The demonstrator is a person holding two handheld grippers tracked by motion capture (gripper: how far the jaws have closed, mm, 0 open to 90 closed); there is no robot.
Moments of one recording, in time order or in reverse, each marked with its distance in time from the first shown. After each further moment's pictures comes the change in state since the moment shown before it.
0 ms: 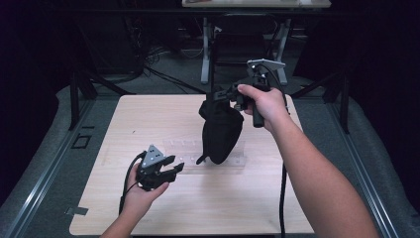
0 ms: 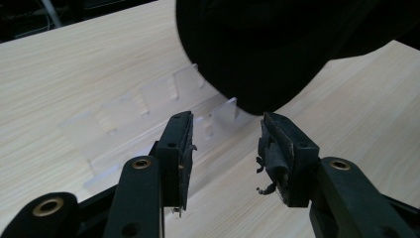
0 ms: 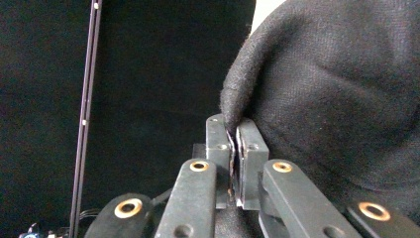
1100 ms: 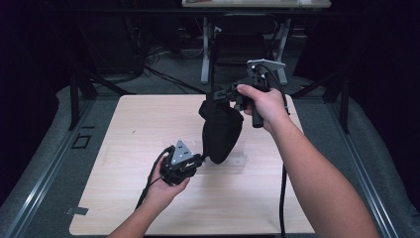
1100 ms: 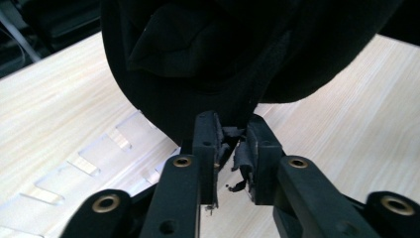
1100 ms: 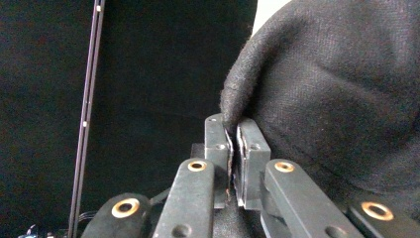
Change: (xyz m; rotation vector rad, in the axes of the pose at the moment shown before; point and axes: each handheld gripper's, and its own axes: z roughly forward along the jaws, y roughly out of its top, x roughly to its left) left arm -0.037 0.030 0.031 0.019 -0.034 0.168; right arm 0.001 -0.001 0.001 -0.013 0.006 -0.003
